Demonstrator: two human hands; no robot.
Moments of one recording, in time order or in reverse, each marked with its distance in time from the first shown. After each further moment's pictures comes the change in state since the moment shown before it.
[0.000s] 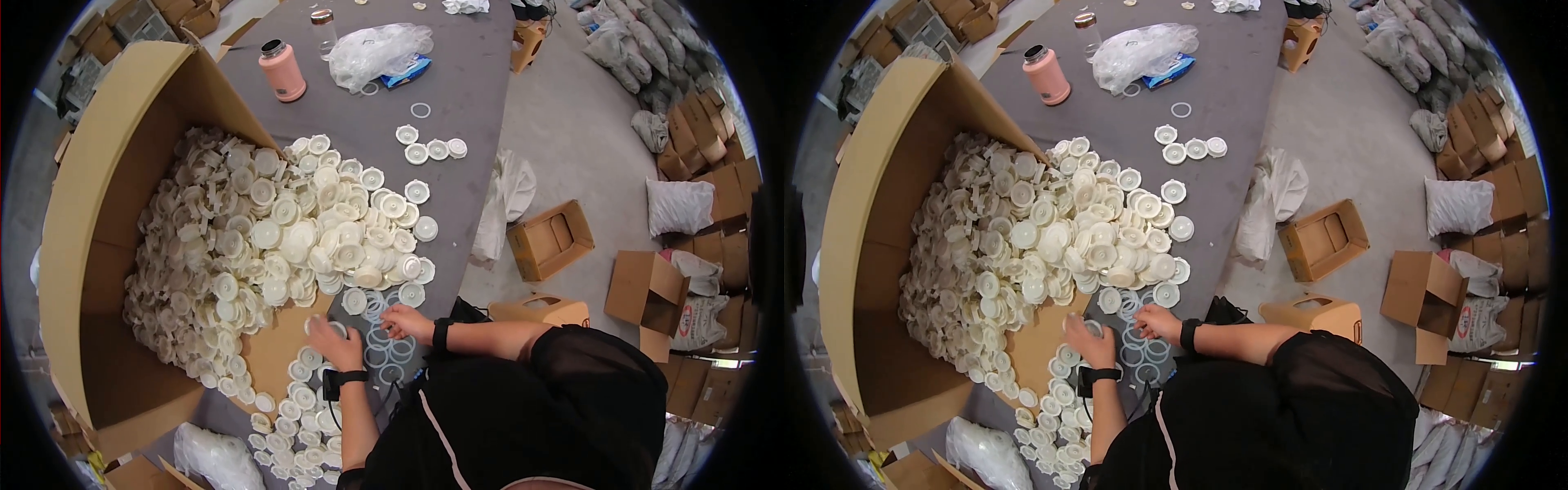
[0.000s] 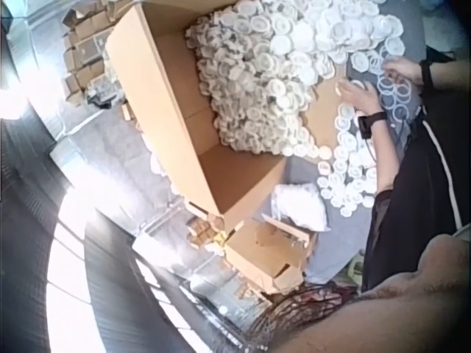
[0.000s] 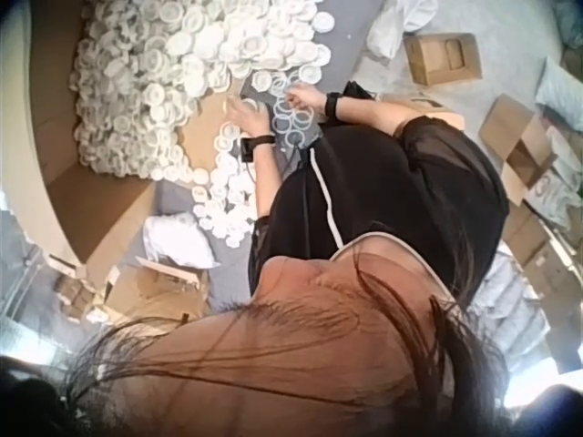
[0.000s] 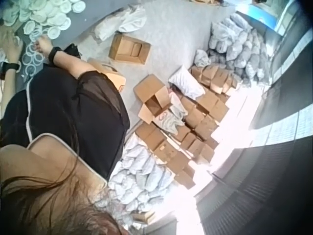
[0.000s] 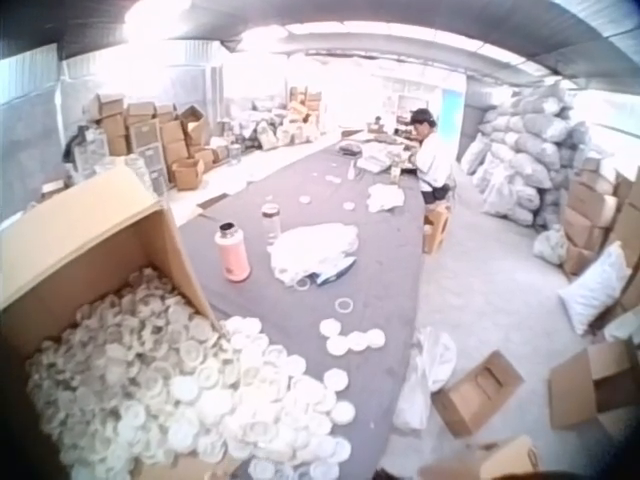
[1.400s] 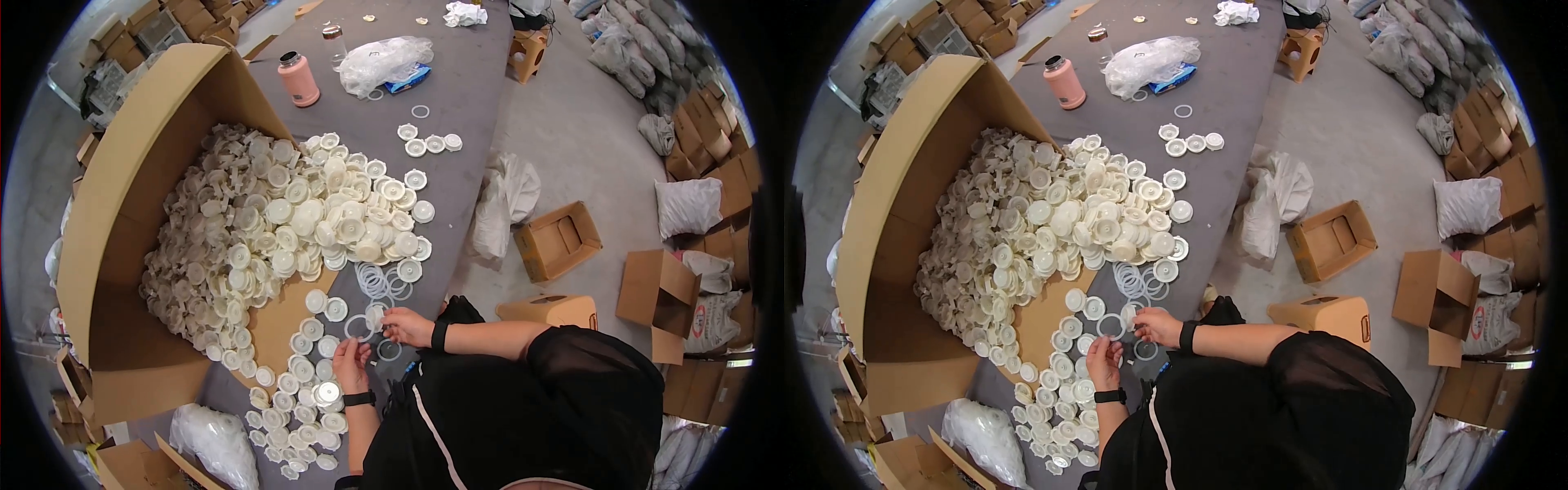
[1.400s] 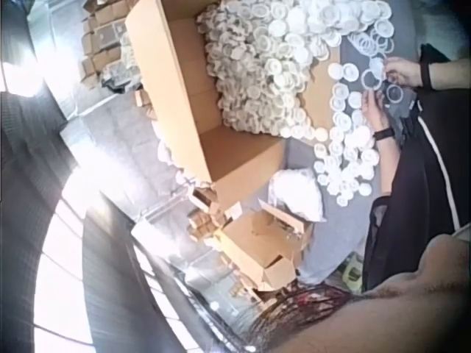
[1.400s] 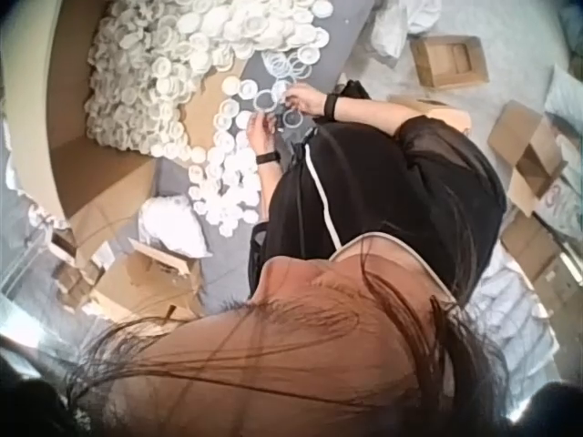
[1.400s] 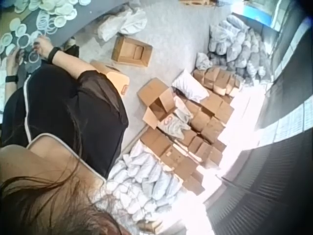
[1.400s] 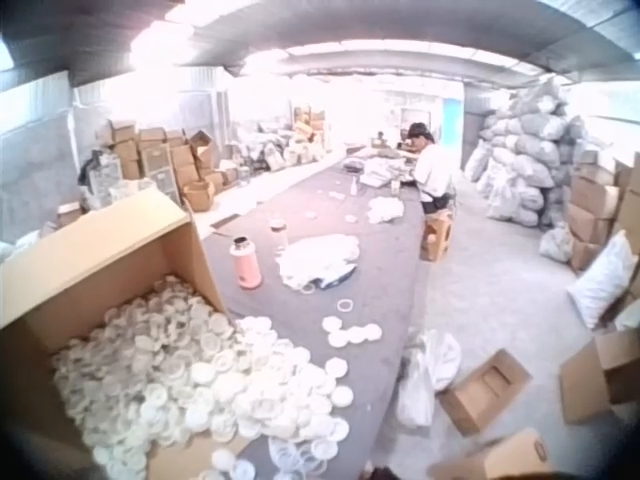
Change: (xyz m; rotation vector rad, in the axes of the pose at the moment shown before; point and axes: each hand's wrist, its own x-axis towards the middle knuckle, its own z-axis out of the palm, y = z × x) left_hand -0.092 -0.022 -0.063 -1.492 -0.354 -0.926; right_hand -0.041 0.053 0.025 0.330 -0.151 -0.034
